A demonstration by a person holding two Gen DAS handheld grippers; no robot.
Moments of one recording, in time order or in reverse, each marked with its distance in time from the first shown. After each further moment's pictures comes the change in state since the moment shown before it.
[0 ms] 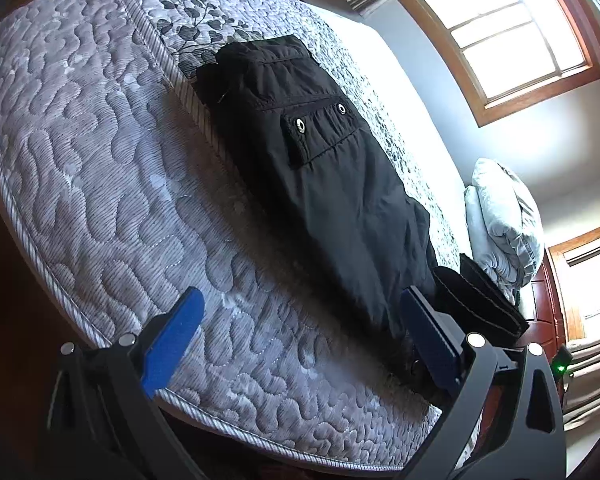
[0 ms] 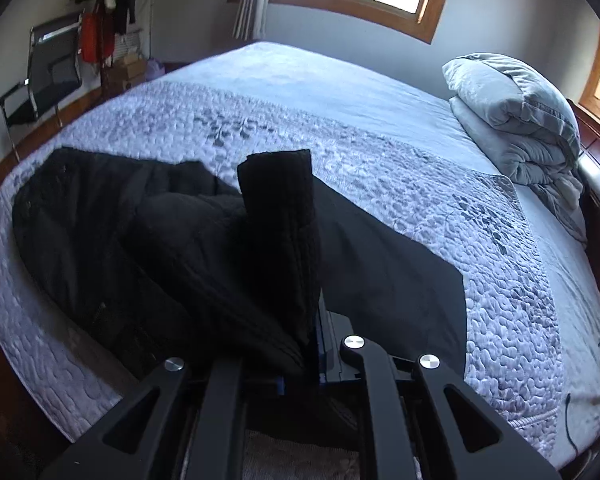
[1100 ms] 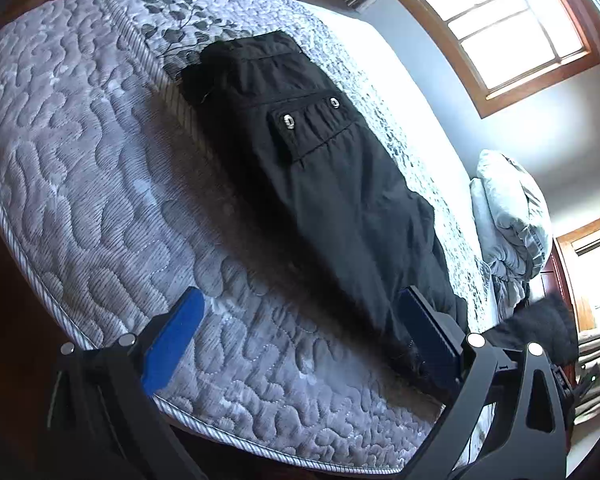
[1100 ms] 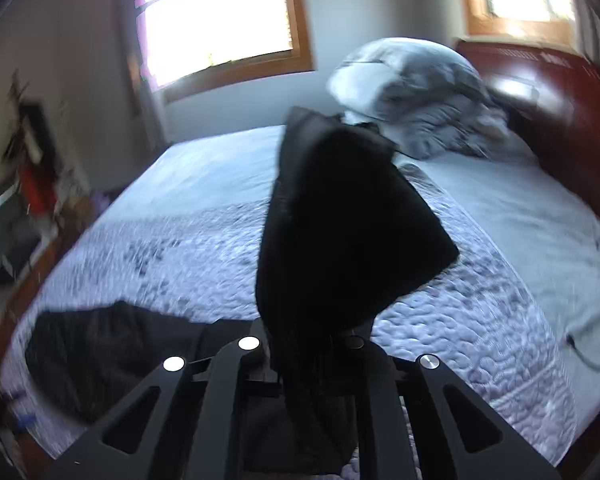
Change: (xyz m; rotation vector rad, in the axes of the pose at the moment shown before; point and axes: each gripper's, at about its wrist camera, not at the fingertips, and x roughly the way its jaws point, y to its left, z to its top) left arm 0.010 -0.014 -0.001 0.043 -0.005 0.024; right arm -0.063 -0.170 -0.005 0.400 -0.230 -0.014
